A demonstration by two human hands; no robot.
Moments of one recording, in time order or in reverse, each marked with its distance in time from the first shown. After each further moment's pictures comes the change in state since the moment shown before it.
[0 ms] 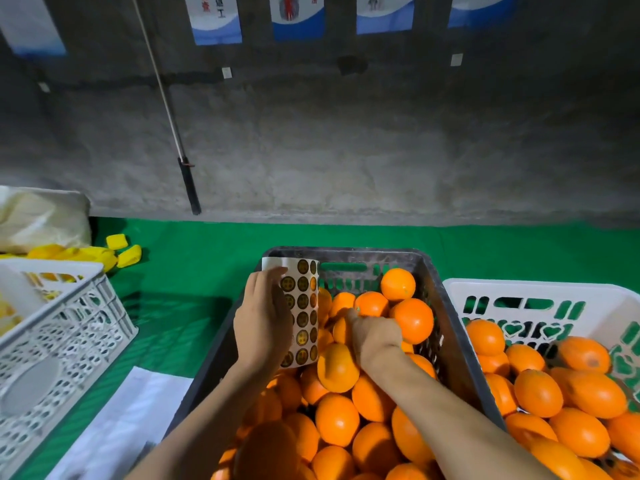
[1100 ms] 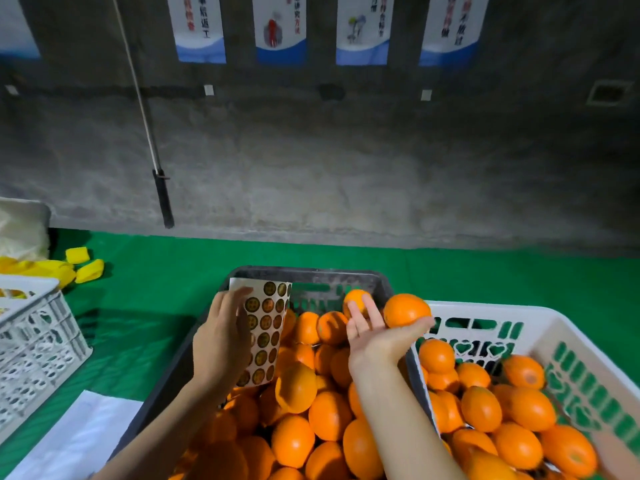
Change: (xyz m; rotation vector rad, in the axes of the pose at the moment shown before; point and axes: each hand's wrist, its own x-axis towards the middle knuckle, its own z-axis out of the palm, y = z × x) left_hand -0.001 -0.009 0.001 0.082 -0.086 0.113; right_hand -0.047 0.046 -0.039 2.948 0.495 0.509
